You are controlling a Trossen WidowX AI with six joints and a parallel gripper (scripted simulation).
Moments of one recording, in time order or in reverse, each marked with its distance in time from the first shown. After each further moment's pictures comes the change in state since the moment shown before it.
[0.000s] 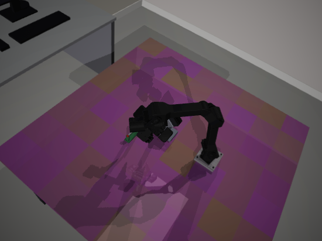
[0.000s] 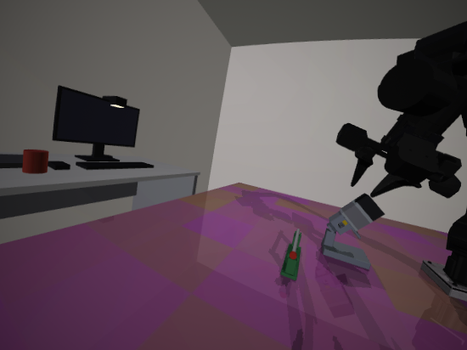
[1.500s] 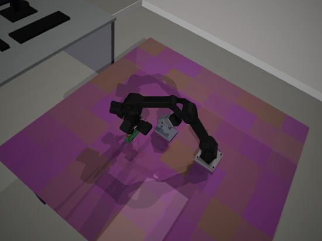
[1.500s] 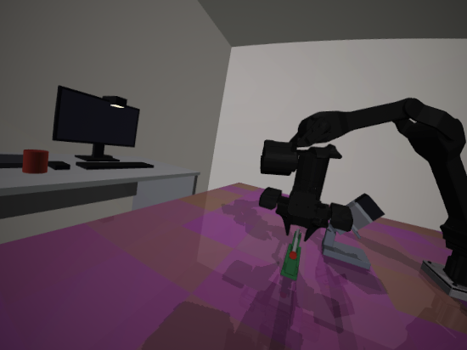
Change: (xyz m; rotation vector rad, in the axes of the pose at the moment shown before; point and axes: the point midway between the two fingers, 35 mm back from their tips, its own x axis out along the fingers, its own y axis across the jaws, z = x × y) arm 0.159 -0.062 0.043 -0.062 -0.209 0.293
